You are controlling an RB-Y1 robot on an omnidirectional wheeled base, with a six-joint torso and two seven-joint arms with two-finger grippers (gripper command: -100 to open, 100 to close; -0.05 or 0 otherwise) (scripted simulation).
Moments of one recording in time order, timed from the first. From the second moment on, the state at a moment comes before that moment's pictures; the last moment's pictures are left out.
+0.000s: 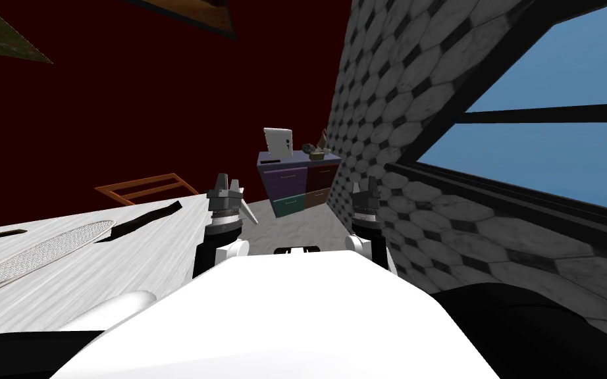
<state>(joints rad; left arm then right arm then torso) 0.53 0.02 -0.06 -2.39 0.04 -0.38 -0.12 0.52 -0.04 -0.03 -2.37 -0.07 -0.37 -0.01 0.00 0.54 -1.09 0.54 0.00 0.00</state>
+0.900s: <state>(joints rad) 0.53 0.02 -0.07 -2.39 0.04 -0.38 -0.12 0.50 -0.12 -0.01 -2.33 -0.14 -0.39 -0.18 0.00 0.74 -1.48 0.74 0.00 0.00</state>
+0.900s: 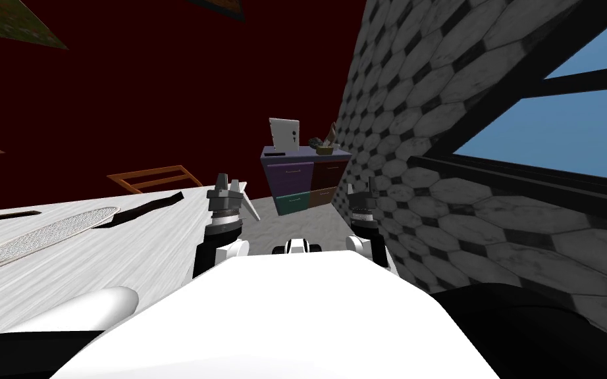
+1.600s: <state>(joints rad) 0.53 0.02 -0.06 -2.39 0.04 -0.38 -0.12 0.49 -0.15 0.00 -2.29 -0.20 -0.41 -0.37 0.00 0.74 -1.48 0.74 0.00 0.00</state>
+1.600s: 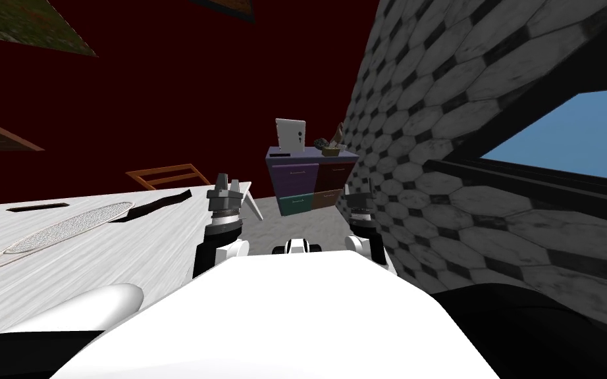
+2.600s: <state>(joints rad) 0.53 0.02 -0.07 -2.39 0.04 -0.38 -0.12 0.47 -0.18 0.03 -2.23 -0.31 -0.44 -0.64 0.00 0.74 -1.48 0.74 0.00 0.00</state>
